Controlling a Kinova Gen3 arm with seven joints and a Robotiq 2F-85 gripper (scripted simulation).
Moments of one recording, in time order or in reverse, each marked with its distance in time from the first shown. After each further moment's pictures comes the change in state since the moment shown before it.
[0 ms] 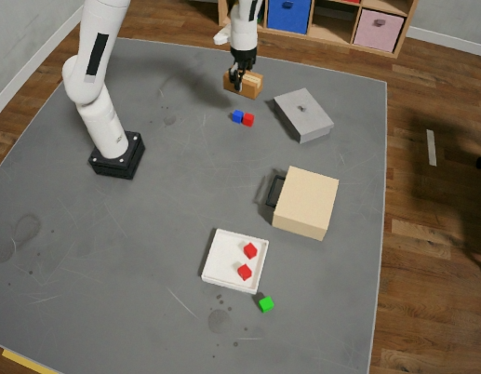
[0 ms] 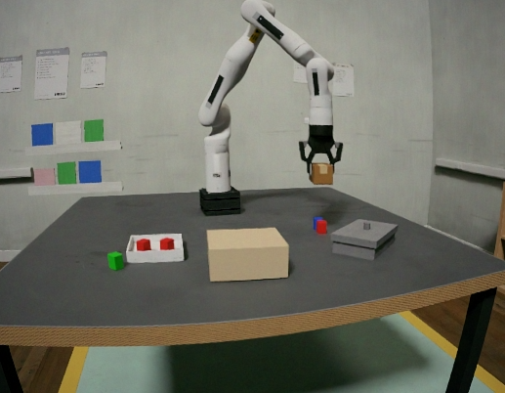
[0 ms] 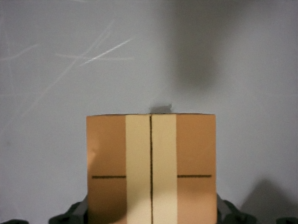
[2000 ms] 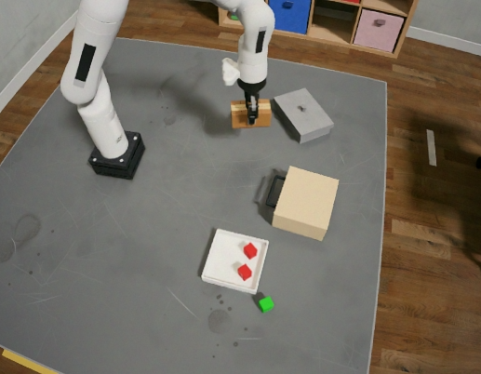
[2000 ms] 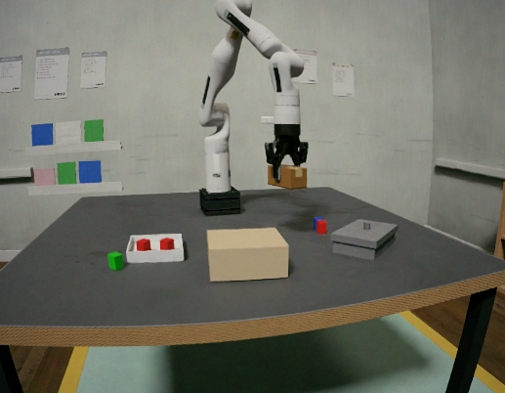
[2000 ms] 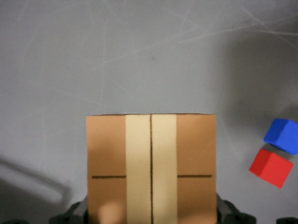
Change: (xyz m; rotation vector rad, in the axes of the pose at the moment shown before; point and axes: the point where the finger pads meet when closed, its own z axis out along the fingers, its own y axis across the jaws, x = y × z) arm -0.081 -0.110 0.000 0.000 -0.001 -0.563
